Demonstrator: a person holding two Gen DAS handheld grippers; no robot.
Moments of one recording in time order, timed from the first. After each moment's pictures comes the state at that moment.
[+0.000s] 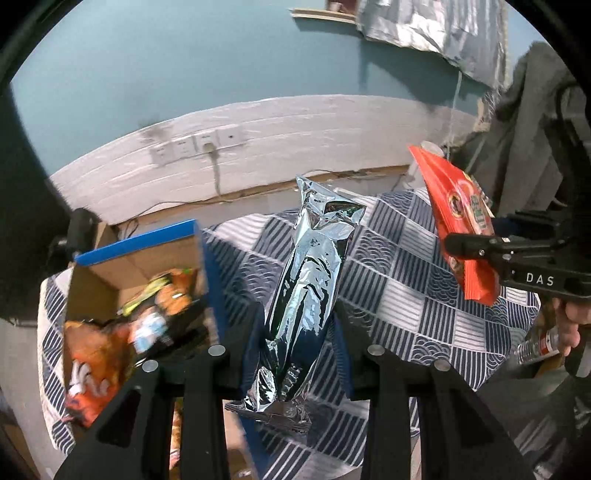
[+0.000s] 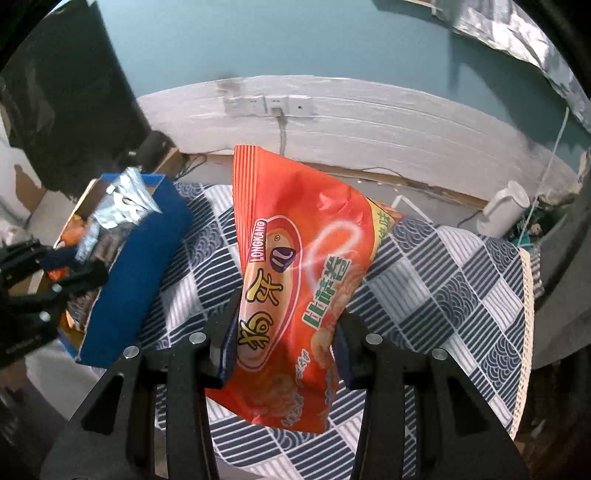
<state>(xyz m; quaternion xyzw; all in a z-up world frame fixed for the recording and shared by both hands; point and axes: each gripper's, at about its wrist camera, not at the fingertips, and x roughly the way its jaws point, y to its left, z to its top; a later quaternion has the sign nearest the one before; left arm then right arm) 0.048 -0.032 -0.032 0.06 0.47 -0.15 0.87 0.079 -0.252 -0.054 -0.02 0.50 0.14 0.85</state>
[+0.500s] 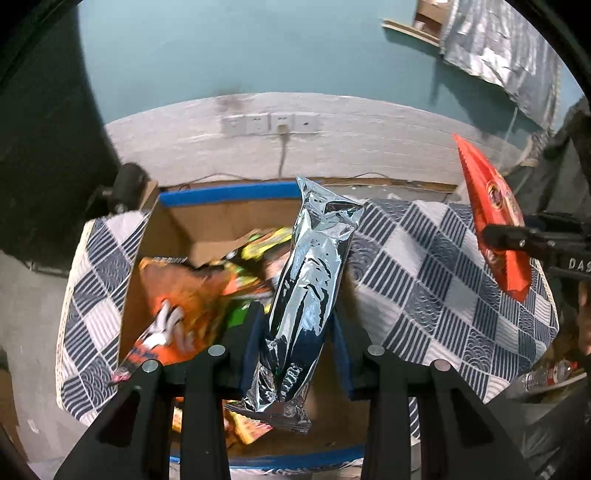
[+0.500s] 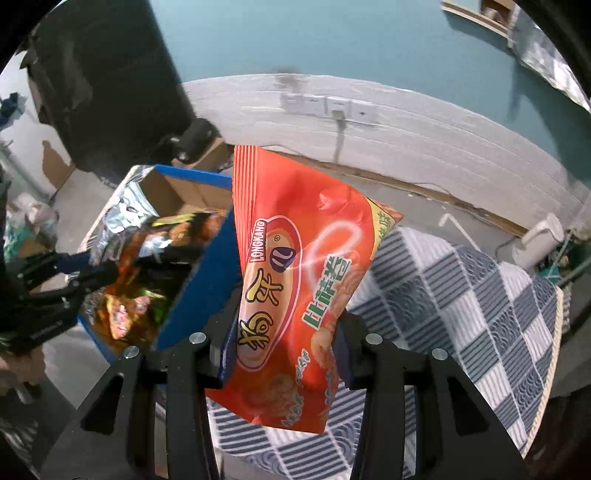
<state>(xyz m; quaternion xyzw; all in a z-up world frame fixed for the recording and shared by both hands) 0.033 0.085 -0.048 0.00 0.48 -0.07 0.87 0.091 -0.155 -0.040 -0.03 0.51 0.21 0.84</state>
